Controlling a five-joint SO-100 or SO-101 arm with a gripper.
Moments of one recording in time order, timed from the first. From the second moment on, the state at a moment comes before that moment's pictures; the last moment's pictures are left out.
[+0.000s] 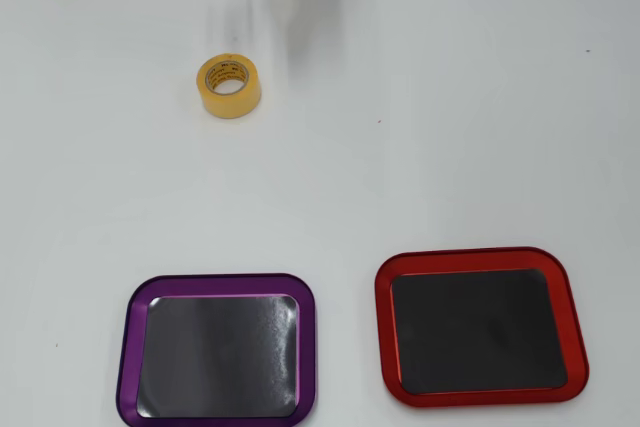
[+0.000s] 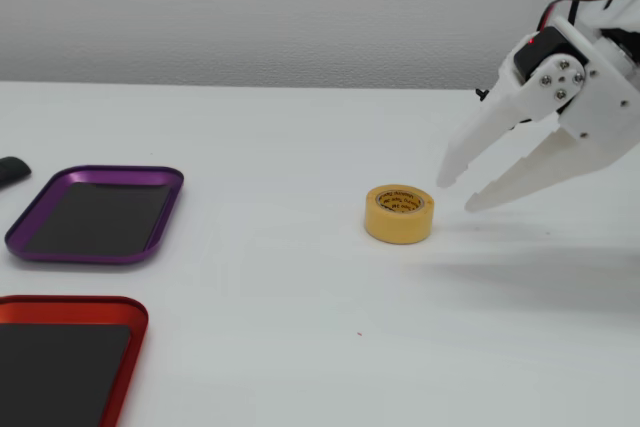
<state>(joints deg) 10.7 168.9 157.3 60.0 -8.6</state>
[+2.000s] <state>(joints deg) 22.3 101.3 129.1 48.3 -16.4</state>
